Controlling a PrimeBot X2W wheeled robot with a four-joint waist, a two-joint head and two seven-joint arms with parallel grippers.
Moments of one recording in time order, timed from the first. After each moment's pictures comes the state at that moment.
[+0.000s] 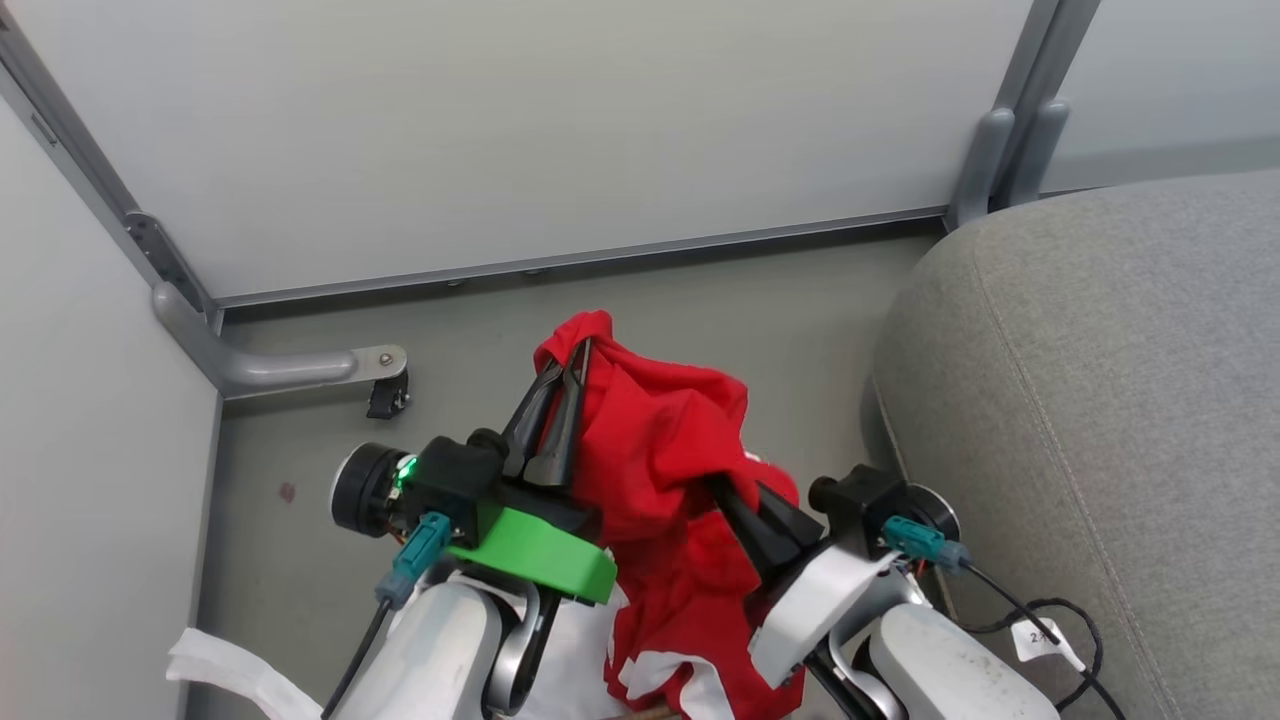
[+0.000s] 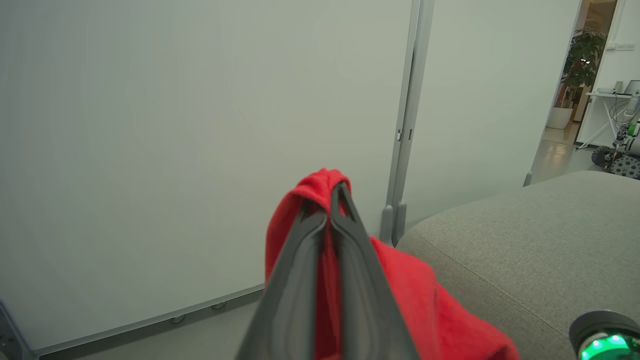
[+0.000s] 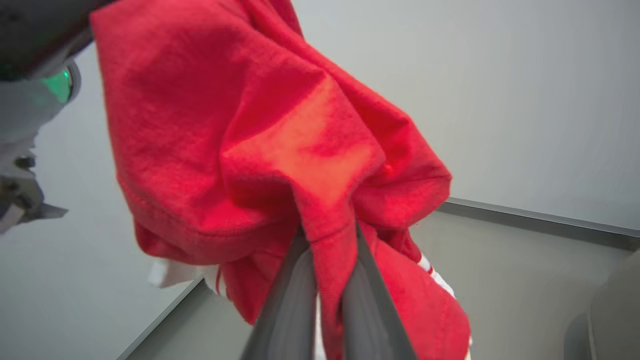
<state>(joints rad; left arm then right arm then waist) -0.30 0.05 -0.48 0.20 -0.28 -0.03 -0.26 -0.36 -0.05 0.59 0.43 0.40 0.13 -0.26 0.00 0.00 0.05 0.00</state>
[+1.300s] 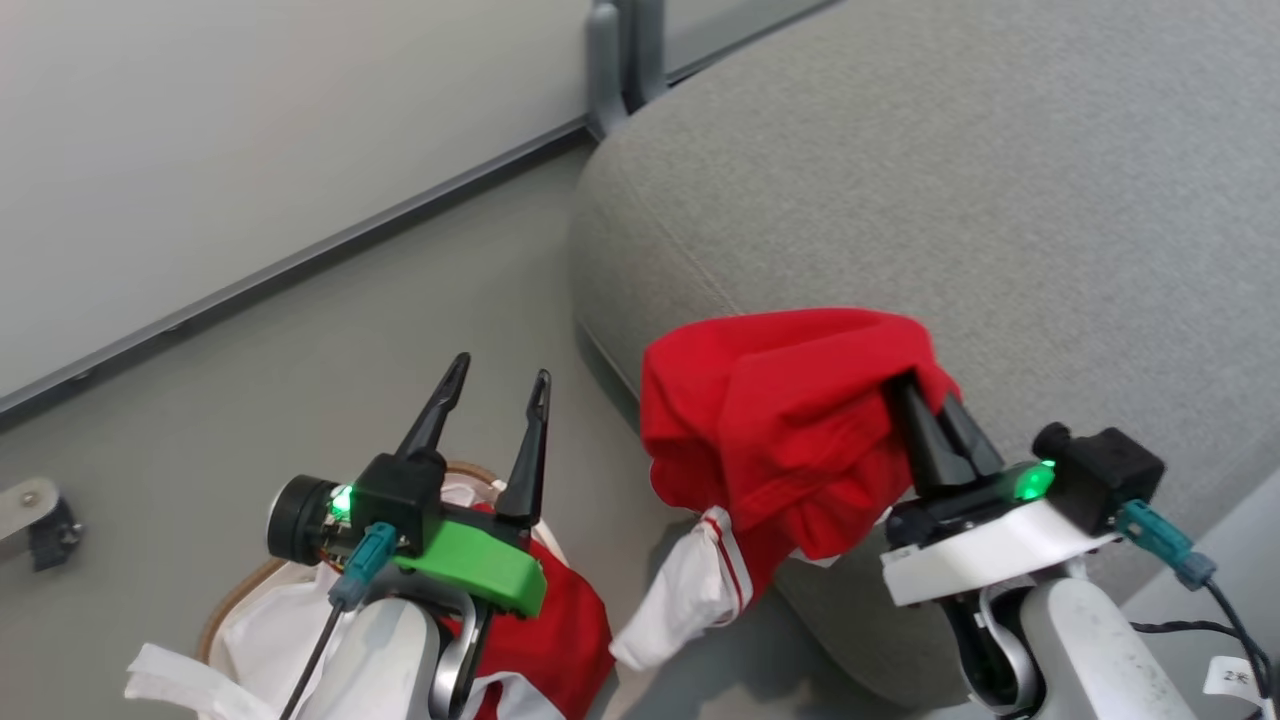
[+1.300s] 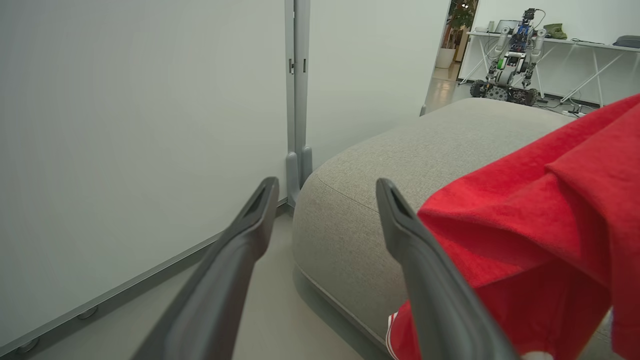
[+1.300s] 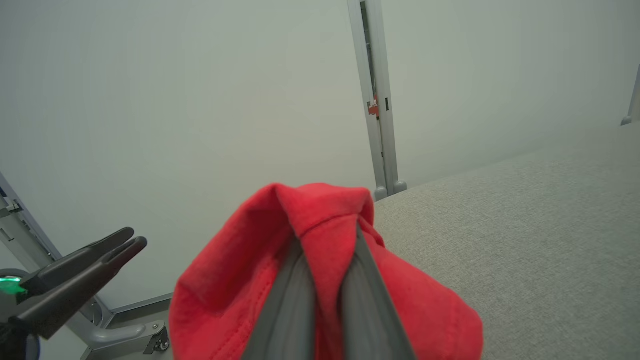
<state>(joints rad) -0.26 0.05 -0.31 0.30 -0.17 -0.11 -0.26 -0.19 -0.05 0.22 0.04 0.36 0.13 -0.26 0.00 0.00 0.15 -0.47</state>
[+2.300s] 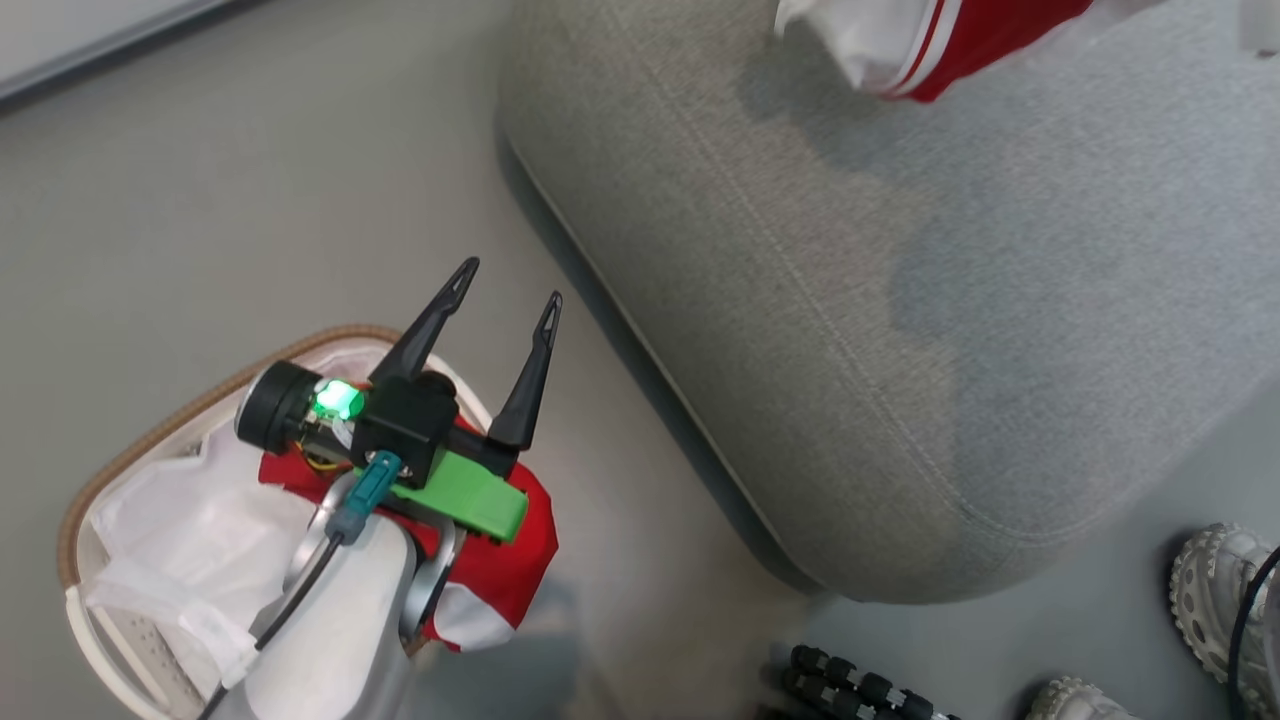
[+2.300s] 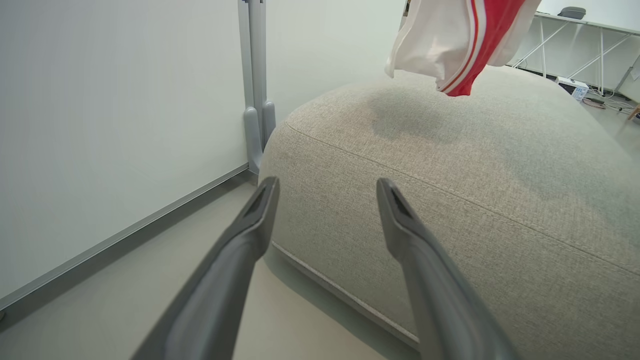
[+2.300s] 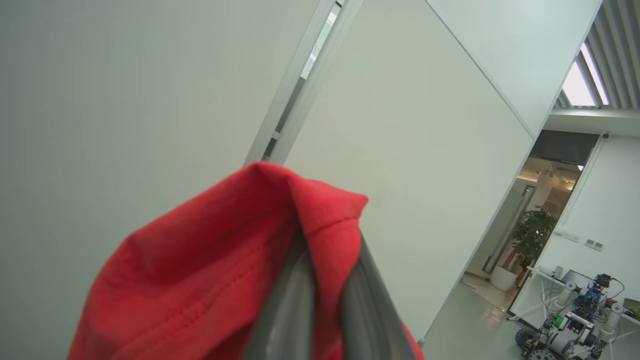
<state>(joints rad) -0.42 0.16 -0.43 0.28 -0.12 -0.13 -0.26 -0.94 -0.26 -0.08 0.17 0.04 0.13 -0.26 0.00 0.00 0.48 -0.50</state>
